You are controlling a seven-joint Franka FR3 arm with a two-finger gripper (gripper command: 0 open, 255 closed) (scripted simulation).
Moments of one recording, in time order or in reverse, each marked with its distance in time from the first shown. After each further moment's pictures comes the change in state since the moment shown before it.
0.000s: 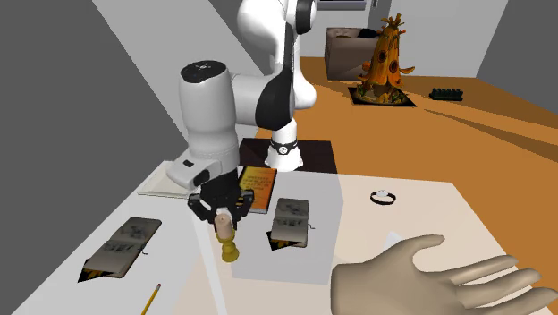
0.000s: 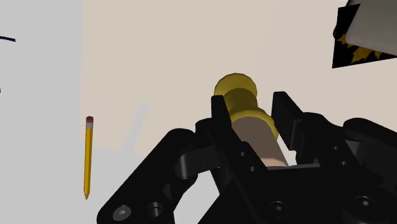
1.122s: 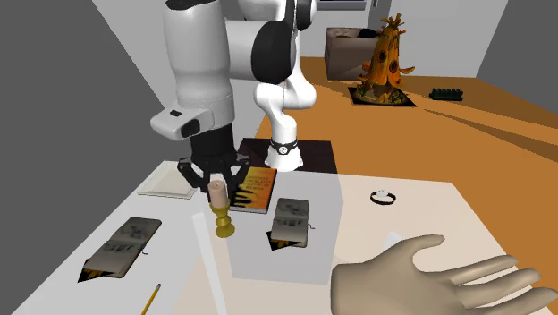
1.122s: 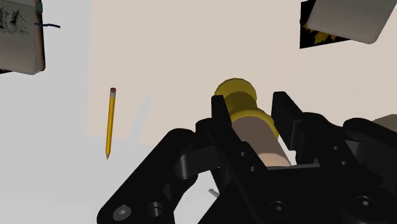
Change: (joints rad) arm 0.001 -0.073 -0.003 0.138 -0.013 -0.210 0.005
